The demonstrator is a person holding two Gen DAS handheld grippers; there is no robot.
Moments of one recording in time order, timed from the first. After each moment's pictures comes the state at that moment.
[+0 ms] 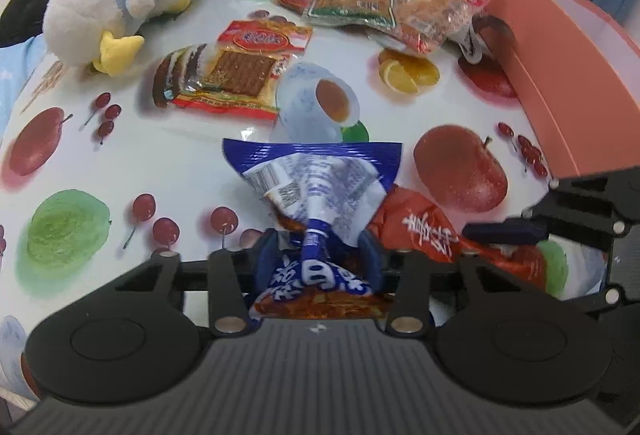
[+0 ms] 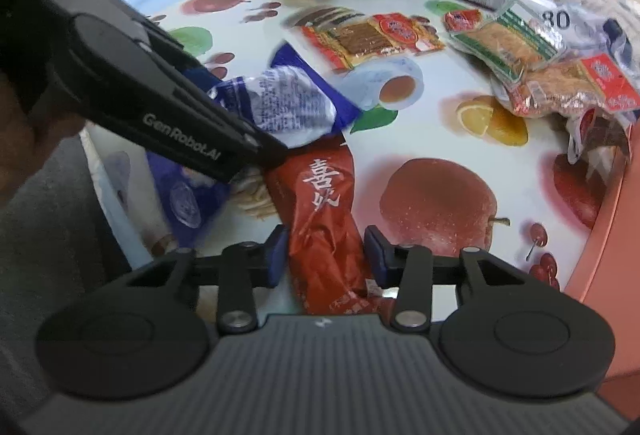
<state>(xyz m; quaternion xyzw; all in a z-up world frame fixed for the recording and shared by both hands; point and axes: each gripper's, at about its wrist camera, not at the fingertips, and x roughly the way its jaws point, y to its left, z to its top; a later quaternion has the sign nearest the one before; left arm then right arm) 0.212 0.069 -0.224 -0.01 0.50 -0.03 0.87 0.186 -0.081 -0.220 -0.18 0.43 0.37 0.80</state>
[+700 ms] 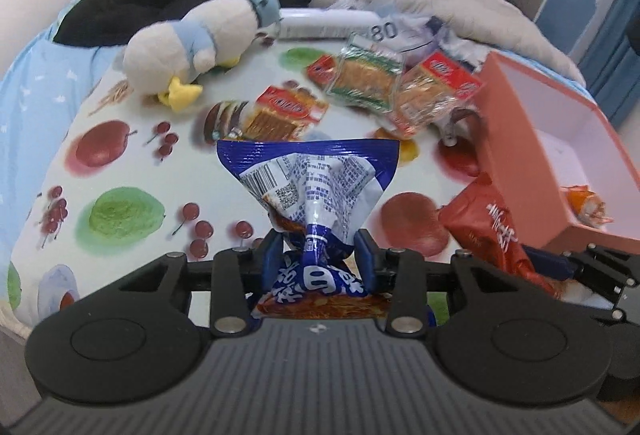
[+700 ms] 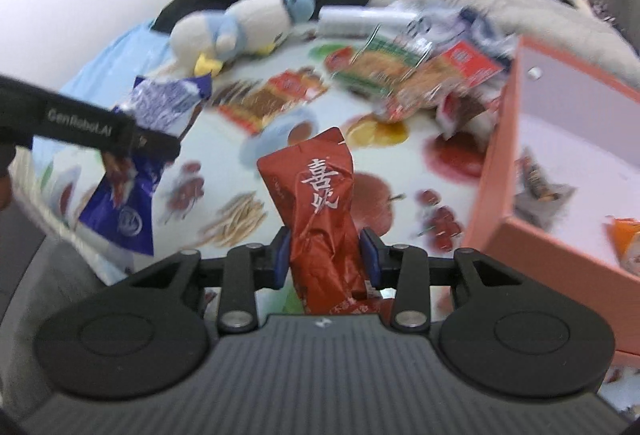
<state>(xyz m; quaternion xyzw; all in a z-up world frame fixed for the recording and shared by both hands) 0.151 0.058 -0.127 -0.07 0.43 0.02 0.90 0.145 -0.139 -0.152 -0.07 0.39 0.23 0.89</state>
